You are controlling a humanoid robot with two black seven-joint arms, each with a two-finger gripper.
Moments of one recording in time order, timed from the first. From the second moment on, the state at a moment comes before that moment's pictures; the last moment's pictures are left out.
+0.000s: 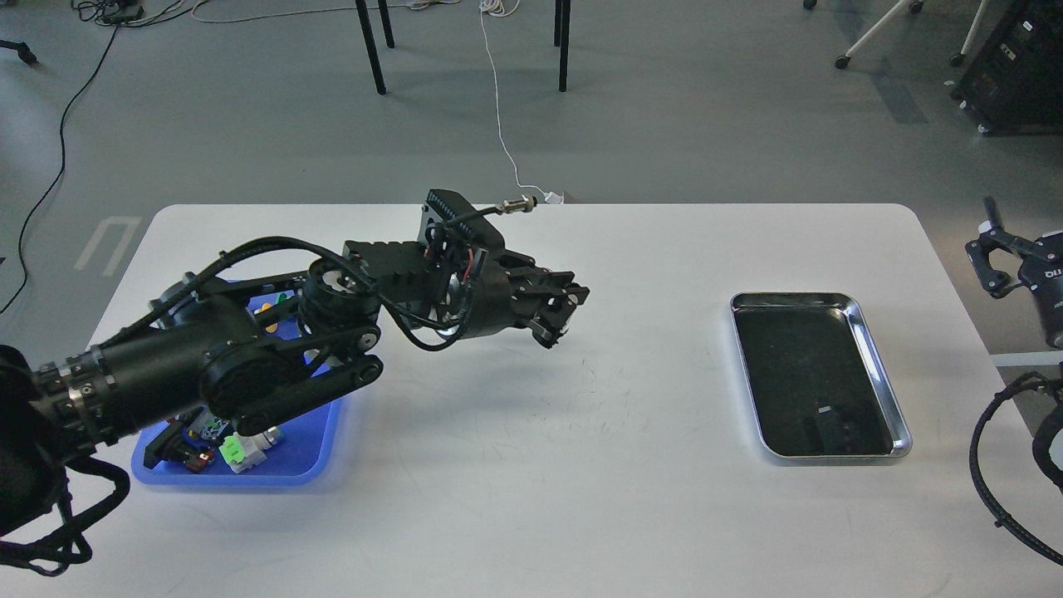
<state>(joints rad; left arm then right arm) -0.97 0.18 -0.22 -1.17 1.95 -0.25 -0.11 0.19 -0.73 1.03 0.97 0.19 0.49 0.45</state>
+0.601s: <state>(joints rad) -0.92 -0.04 -0.06 -0.92 2.02 -0.23 -0.11 0.06 -0.77 1.04 0.98 0.19 0.49 0.45</state>
